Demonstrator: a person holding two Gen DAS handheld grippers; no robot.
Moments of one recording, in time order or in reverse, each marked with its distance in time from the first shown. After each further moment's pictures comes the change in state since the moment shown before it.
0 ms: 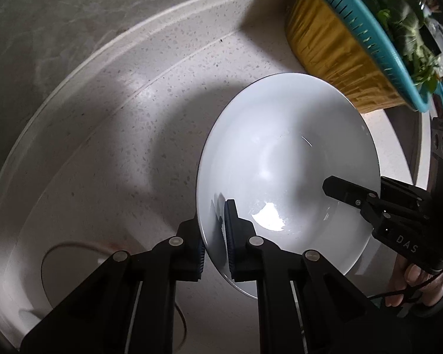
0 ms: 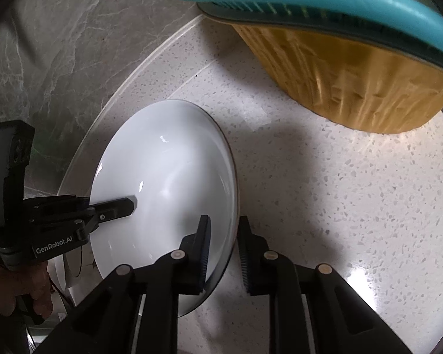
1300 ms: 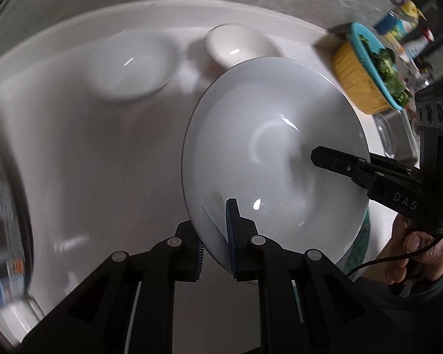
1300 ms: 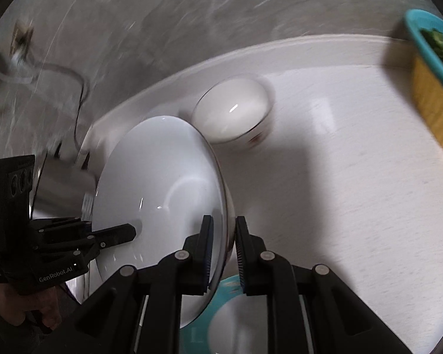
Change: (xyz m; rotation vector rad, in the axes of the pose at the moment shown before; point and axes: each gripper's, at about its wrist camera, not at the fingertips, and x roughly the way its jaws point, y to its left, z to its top) left arm -0.109 0.013 -0.353 -0.528 -0.201 0.012; right arm -0.050 0.159 -0.145 -0.510 0.178 0.152
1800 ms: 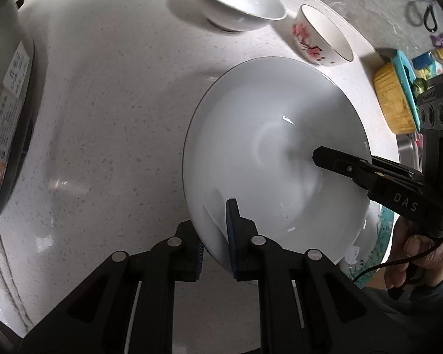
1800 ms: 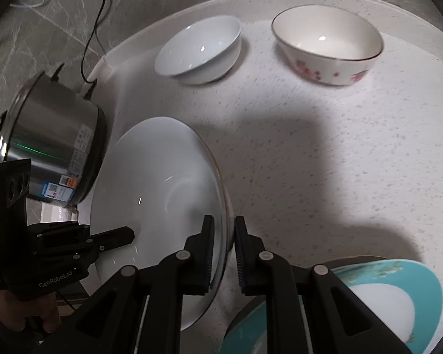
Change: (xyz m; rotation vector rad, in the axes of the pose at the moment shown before) left arm 0.029 0.089 -0.097 -0.232 0.017 -0.026; right arm 0.082 0.058 -0.030 -0.137 0.181 -0.004
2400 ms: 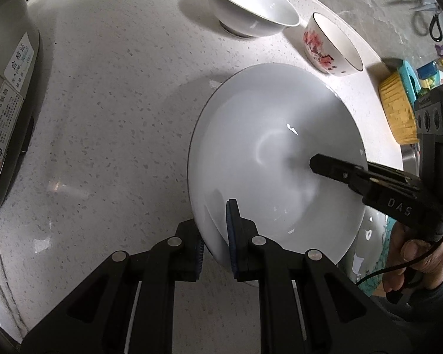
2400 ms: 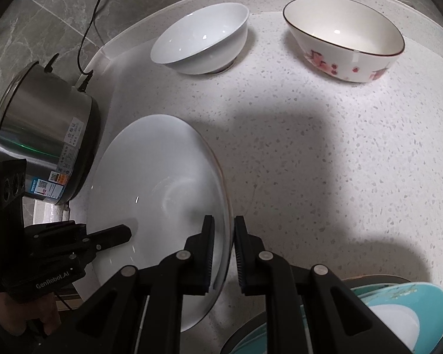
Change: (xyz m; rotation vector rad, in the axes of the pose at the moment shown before) left arm 0.017 -0.002 0.009 -0.030 -0.044 0.008; right arm 0.019 0.002 0.003 -0.021 0.014 -0.004
